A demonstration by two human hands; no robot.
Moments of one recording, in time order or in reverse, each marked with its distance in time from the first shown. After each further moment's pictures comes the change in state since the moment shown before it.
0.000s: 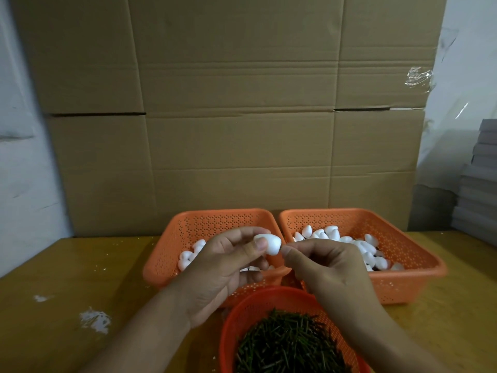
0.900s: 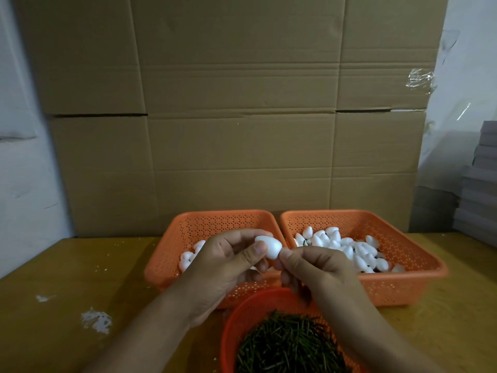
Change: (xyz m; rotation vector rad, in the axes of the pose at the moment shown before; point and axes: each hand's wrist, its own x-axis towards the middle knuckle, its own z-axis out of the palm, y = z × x) left_hand -0.002 0.002 0.003 0.094 0.041 0.077; right_hand -0.002 0.006 0.002 0.110 -0.147 0.144
